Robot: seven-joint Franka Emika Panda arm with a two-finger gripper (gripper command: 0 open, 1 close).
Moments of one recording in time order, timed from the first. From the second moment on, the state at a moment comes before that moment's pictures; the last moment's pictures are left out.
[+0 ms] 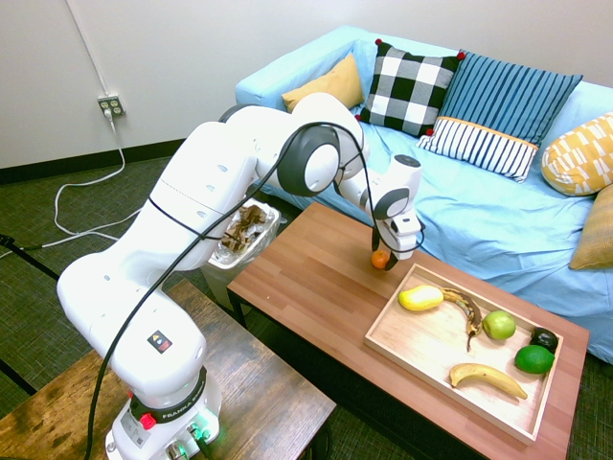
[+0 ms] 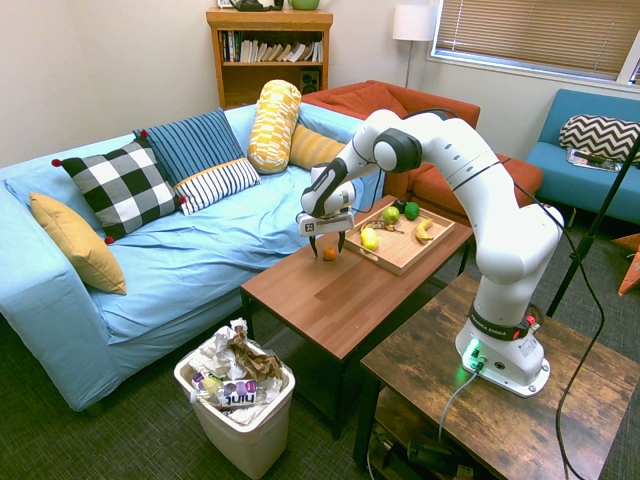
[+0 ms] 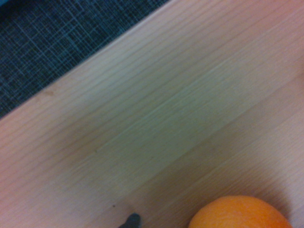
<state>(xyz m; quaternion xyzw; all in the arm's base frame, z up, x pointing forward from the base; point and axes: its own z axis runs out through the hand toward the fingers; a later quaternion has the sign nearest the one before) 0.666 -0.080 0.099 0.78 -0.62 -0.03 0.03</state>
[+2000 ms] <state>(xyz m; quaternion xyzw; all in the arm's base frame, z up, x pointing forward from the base) 0.523 -0.272 0.164 0.56 -0.83 -0.04 0.04</state>
